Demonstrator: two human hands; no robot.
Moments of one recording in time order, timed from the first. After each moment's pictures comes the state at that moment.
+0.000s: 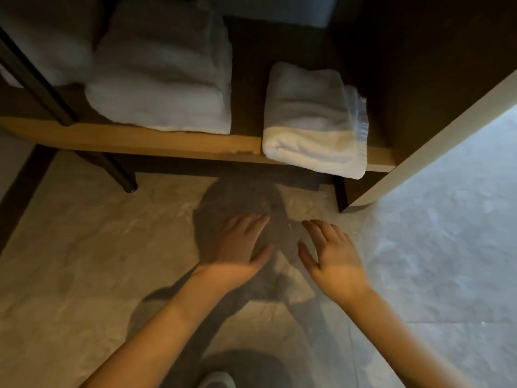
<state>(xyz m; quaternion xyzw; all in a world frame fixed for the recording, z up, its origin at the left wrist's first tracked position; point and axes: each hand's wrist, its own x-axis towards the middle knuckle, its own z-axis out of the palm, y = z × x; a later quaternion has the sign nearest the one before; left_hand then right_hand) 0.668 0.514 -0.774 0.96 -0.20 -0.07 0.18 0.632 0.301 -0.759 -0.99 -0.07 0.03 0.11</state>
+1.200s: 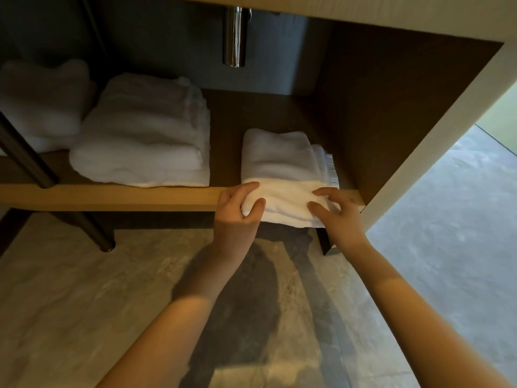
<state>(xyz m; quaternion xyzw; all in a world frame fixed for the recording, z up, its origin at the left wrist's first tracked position) 0.748 0.458 -0.710 0.82 -0.07 0.16 0.55 0.752 0.257 -0.720 -0.86 0.16 -0.08 0.47</state>
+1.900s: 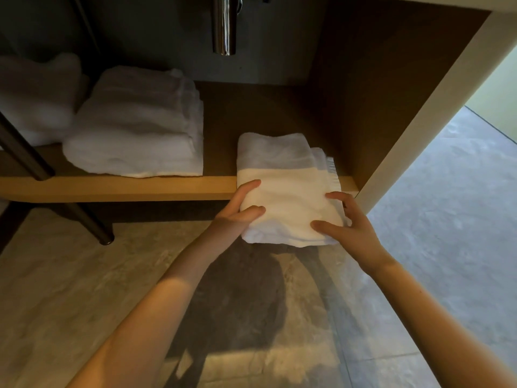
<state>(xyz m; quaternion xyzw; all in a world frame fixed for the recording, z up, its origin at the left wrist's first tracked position) 0.755 0.474 -0.731 0.73 -0.07 -0.21 0.64 0.703 0.230 -0.728 -0.83 0.11 -0.02 0.54</state>
